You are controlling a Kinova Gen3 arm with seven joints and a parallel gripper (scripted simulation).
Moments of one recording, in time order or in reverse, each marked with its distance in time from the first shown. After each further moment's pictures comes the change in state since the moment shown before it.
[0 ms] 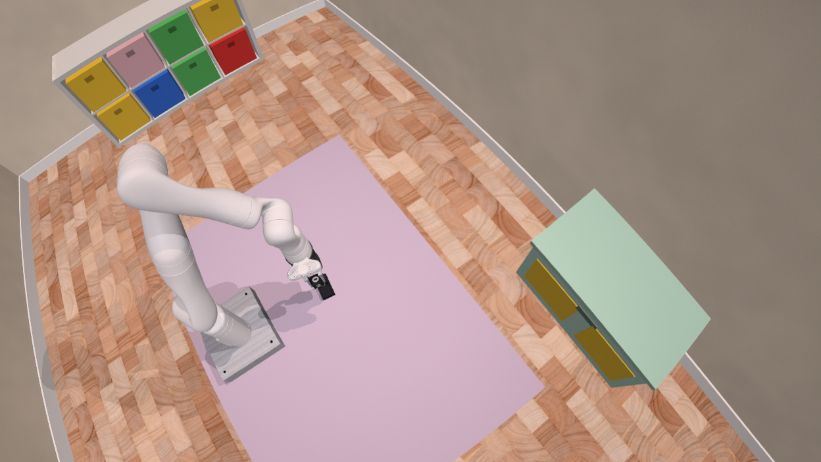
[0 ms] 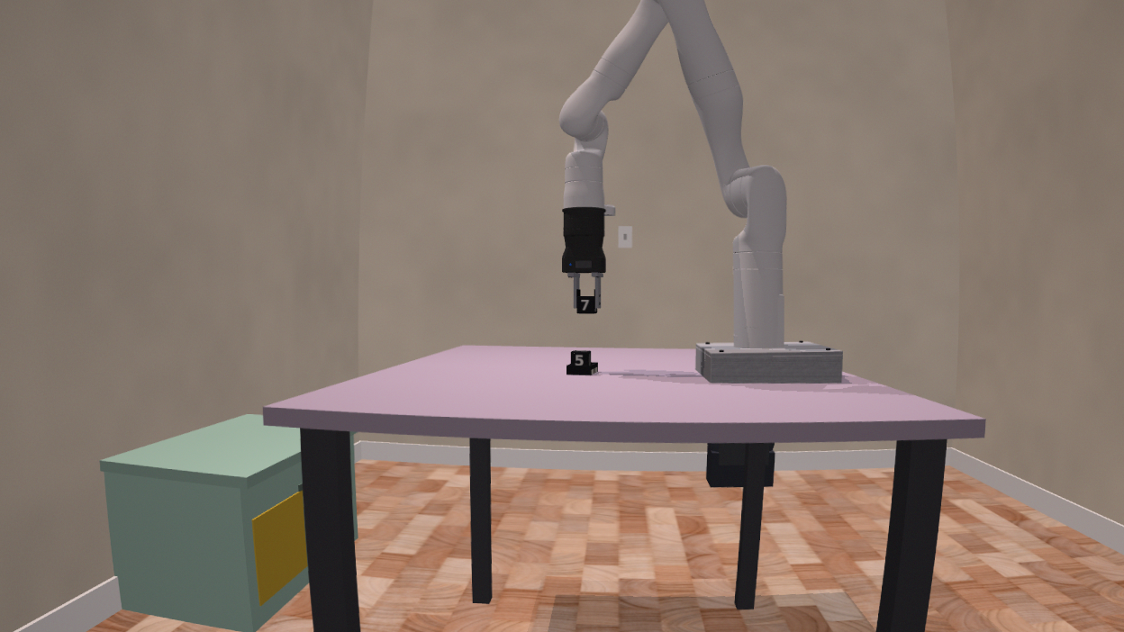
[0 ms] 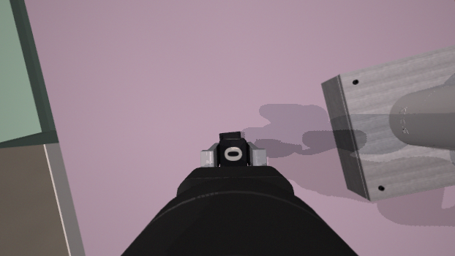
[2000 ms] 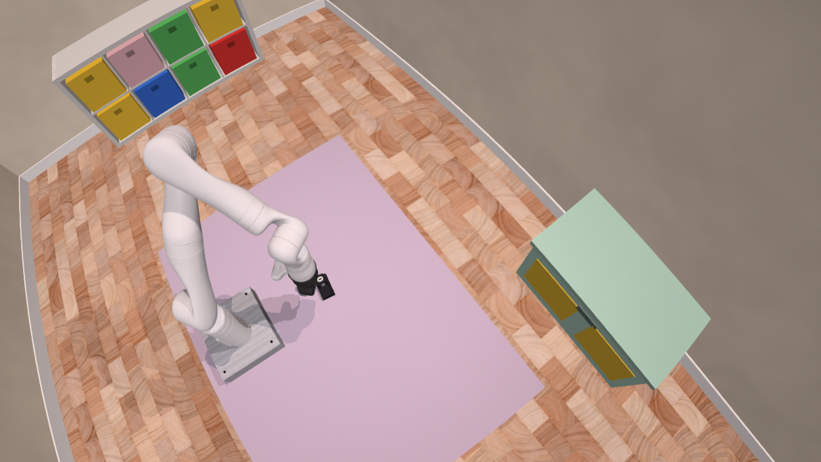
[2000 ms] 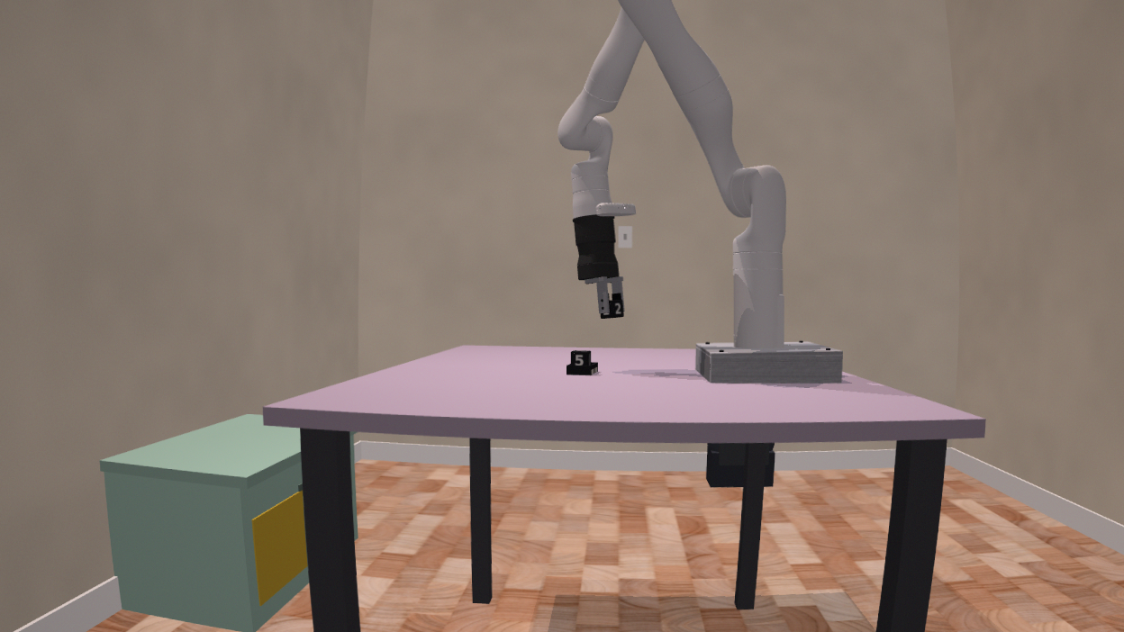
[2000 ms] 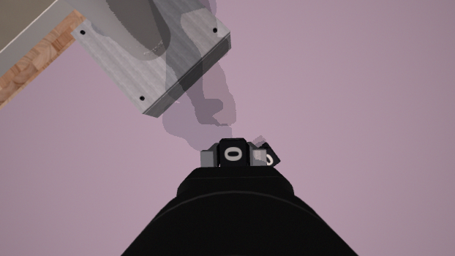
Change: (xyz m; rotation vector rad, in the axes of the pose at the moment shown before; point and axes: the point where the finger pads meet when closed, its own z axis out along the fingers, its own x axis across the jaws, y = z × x) arm 0.045 -0.003 0.008 0.090 0.074 2.093
